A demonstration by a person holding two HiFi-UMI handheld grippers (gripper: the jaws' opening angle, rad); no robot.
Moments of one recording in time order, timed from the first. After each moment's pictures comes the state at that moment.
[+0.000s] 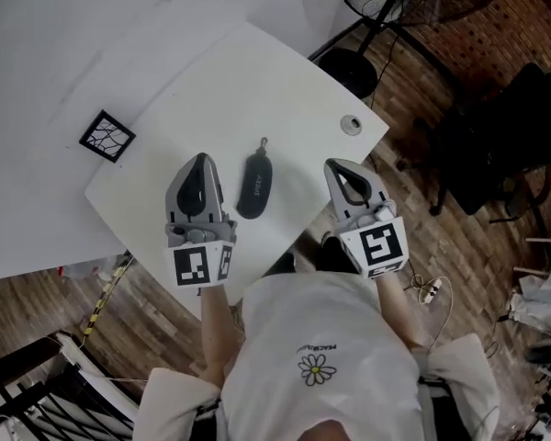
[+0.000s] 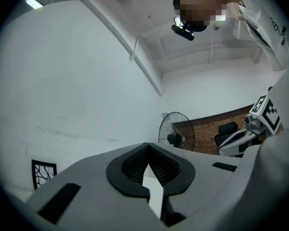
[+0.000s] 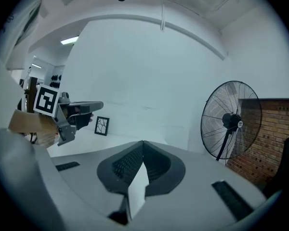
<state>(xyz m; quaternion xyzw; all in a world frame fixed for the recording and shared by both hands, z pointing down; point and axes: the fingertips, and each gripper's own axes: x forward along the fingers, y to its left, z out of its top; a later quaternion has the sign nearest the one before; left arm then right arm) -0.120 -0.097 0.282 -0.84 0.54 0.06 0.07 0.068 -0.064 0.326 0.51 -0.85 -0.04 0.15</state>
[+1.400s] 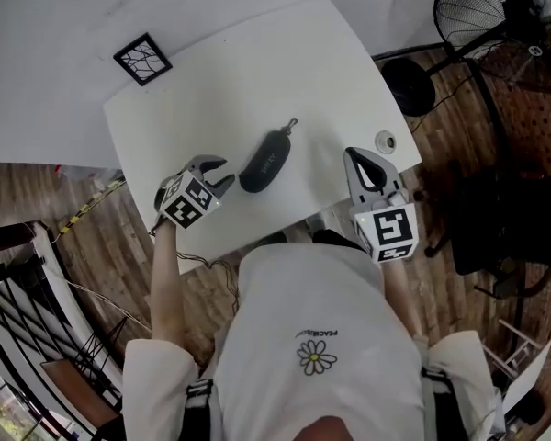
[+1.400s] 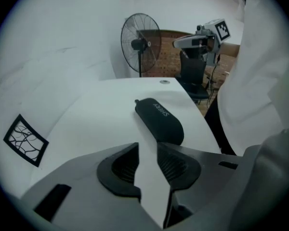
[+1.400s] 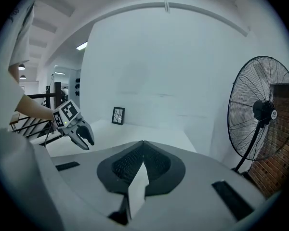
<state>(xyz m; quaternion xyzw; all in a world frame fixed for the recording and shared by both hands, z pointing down) -0.135 -0.052 0.530 -0.82 0.31 -0.46 -0.13 0.080 -0.123 0.379 0.36 -0.91 0.02 0.19</state>
